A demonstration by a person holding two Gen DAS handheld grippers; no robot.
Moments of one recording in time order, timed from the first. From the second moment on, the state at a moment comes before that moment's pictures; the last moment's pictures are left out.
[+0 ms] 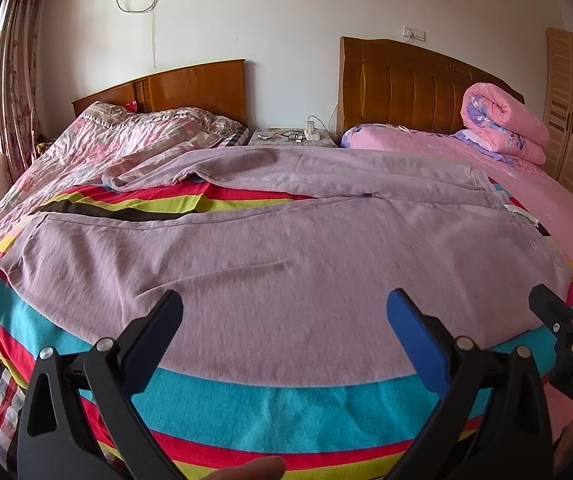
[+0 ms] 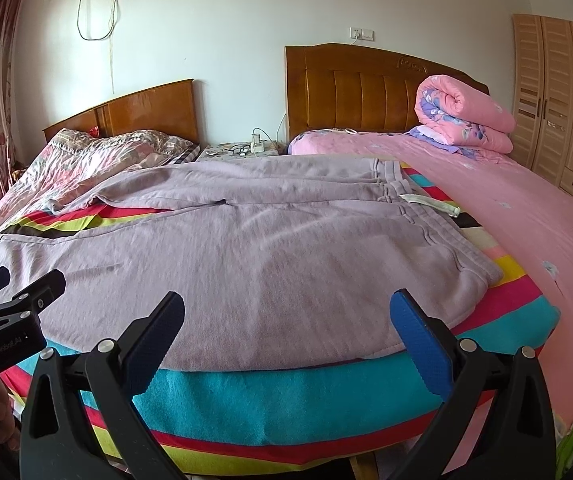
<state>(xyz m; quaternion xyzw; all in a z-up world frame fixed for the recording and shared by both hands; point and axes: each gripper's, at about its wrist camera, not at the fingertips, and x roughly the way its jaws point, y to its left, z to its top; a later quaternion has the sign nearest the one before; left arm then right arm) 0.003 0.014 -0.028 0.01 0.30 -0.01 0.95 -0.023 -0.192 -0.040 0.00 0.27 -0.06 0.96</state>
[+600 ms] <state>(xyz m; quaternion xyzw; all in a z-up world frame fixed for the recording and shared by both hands) 0.111 0.009 -0.021 0.04 0.34 -0.01 0.94 0.076 -0.216 -0.030 -0.04 0.30 -0.07 0.95</state>
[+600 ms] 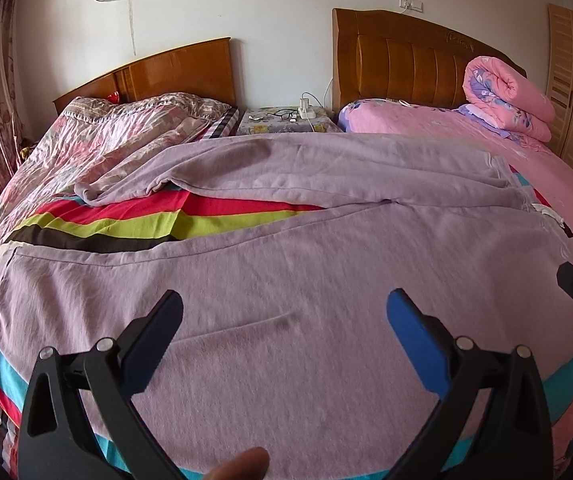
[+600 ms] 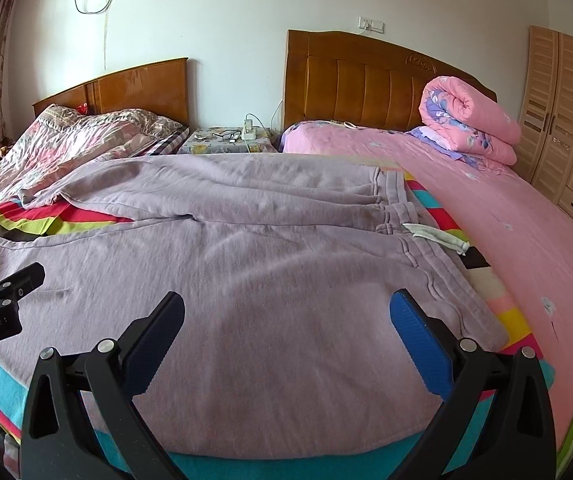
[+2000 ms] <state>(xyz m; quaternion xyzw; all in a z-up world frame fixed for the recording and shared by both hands) 0.235 0.086 -0.024 -0.15 0.36 -0.04 0.92 0.330 -0.195 -0.001 -0.24 0.28 0.22 0.90</state>
